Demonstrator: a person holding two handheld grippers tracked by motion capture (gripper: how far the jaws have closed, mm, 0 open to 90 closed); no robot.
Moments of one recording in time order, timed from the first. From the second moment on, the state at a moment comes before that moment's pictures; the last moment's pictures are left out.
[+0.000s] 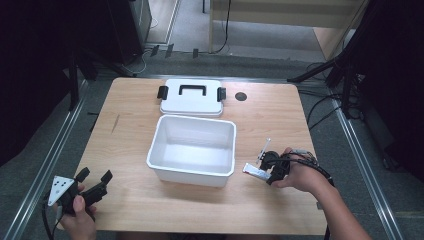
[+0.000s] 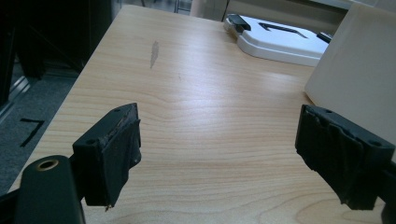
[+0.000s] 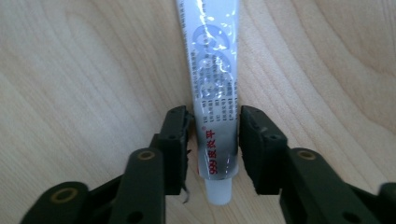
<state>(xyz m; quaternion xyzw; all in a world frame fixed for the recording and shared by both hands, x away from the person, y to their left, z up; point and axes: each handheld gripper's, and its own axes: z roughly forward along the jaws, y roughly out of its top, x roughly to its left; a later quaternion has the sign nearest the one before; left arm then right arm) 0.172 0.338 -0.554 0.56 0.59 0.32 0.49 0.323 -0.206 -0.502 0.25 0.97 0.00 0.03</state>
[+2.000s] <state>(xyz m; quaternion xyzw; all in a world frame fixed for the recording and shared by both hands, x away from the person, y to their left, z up) 0.173 0.335 -0.553 0.56 0.59 0.32 0.48 0.361 -0.183 -0.374 0.35 0.93 0.09 0.01</state>
